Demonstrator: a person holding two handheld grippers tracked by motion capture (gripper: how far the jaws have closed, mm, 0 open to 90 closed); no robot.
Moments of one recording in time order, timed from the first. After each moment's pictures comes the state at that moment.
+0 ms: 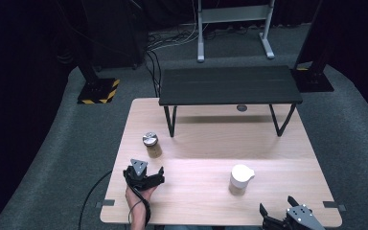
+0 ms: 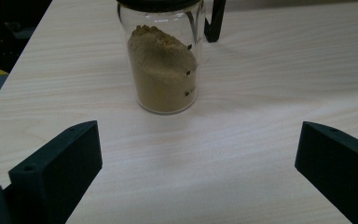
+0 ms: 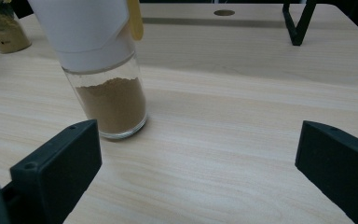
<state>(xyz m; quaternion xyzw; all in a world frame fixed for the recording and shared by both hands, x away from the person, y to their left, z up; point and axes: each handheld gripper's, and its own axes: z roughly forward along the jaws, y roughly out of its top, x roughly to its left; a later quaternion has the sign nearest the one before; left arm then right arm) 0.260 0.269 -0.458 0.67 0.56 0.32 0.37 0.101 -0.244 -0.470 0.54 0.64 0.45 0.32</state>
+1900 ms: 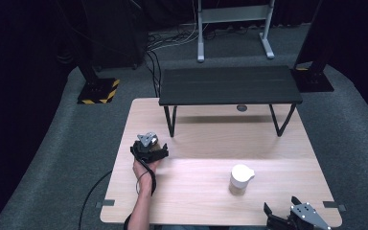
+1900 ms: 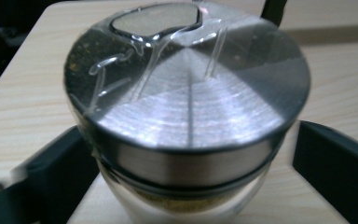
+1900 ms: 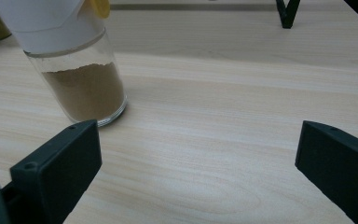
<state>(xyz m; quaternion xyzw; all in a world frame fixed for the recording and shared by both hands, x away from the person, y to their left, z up) 0.348 0.269 -0.470 0.65 0.56 0.32 0.40 0.108 -0.256 -0.474 0.55 0.64 0.43 0.31</state>
